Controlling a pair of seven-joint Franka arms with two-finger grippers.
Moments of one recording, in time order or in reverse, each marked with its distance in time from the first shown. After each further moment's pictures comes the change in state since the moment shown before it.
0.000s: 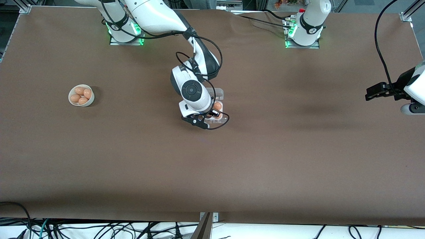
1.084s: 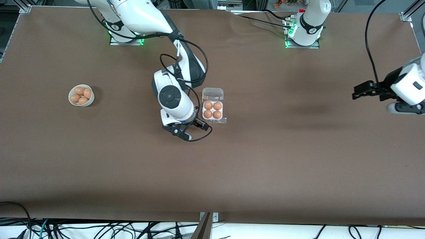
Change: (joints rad) left arm -0.018 0.001 -0.067 0.000 -0.091 -0.025 -0.002; right arm -0.050 -0.053 -0.123 0.030 0.000 -0.093 -0.057
